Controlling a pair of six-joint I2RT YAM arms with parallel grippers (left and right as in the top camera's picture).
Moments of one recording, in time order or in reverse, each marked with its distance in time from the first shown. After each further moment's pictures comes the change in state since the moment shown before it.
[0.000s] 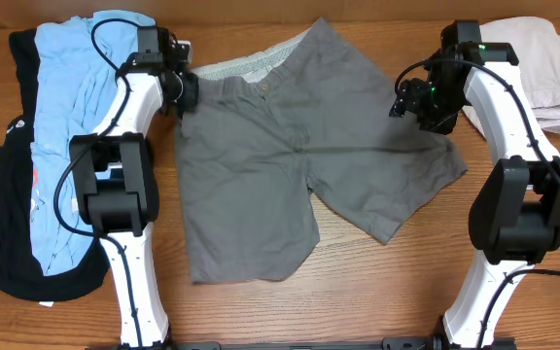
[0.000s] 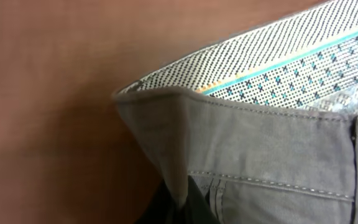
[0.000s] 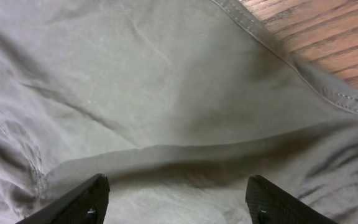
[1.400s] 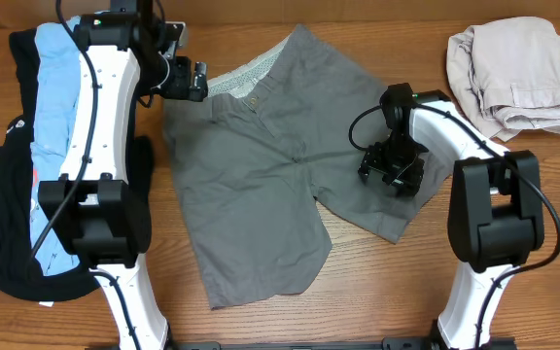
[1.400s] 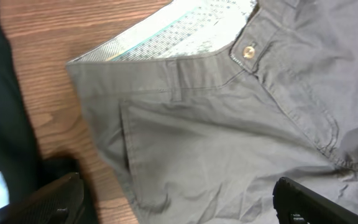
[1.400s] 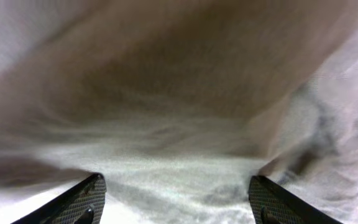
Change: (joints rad) left arm -0.030 -0.261 0.241 -0.657 0.106 0.019; right arm 0.183 -0.030 -0.400 0.079 0.159 0.315
